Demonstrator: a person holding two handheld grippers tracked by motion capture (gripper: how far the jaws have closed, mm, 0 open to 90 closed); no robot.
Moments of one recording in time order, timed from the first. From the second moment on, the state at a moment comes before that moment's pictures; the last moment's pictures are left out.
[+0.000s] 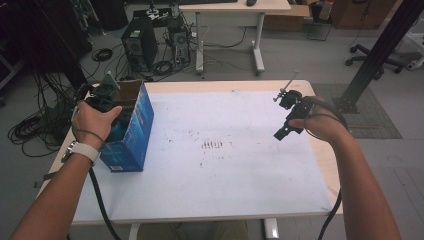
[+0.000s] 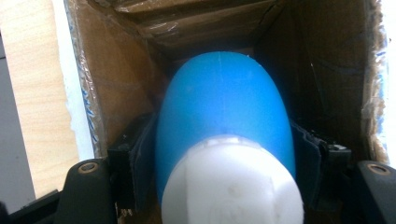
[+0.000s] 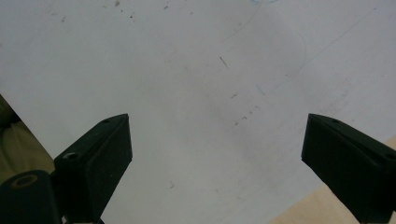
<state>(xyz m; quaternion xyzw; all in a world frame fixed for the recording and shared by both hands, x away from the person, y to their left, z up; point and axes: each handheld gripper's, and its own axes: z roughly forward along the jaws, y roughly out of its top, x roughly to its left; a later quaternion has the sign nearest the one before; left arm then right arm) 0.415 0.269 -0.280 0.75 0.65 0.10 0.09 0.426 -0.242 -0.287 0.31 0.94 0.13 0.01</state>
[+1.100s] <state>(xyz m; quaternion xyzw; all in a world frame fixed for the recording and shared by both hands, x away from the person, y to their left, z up) 0.412 0.267 -0.270 0.75 0.64 0.10 0.09 0.422 -0.241 -0.285 0.31 0.94 0.13 0.01</state>
